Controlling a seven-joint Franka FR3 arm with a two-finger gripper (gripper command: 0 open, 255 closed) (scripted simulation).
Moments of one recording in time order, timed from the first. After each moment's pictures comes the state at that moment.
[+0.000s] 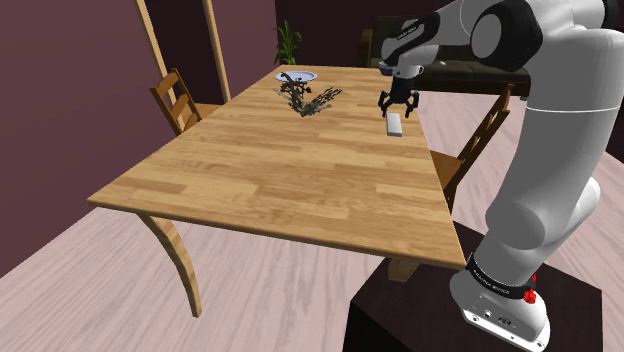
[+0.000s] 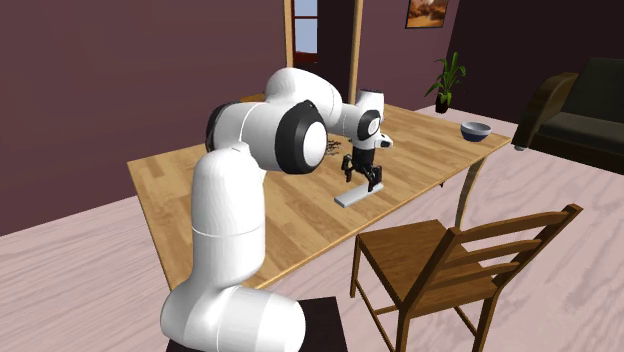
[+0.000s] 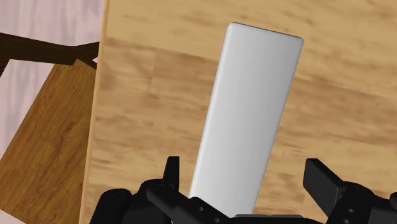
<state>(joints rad) -0.32 0.26 -0.37 -1.77 0.12 2.00 0.13</state>
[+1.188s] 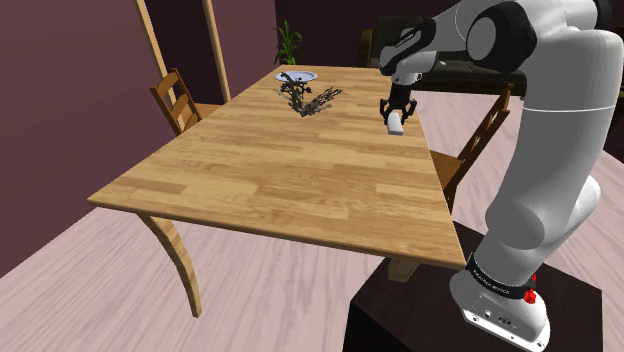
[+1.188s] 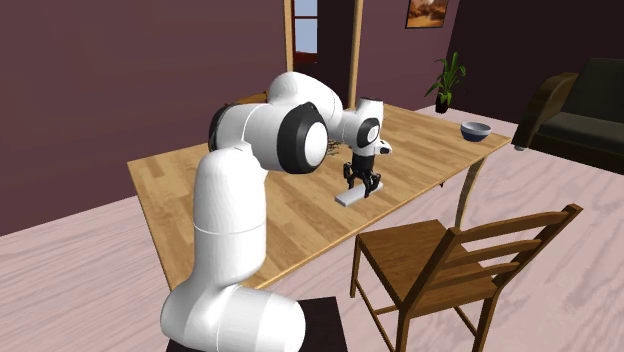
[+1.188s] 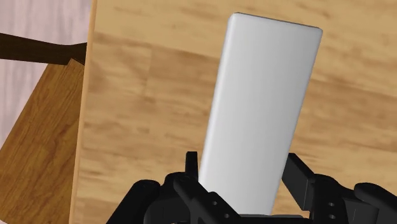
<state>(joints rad) -0.32 0.28 -0.36 -1.79 0.13 2.05 0.12</state>
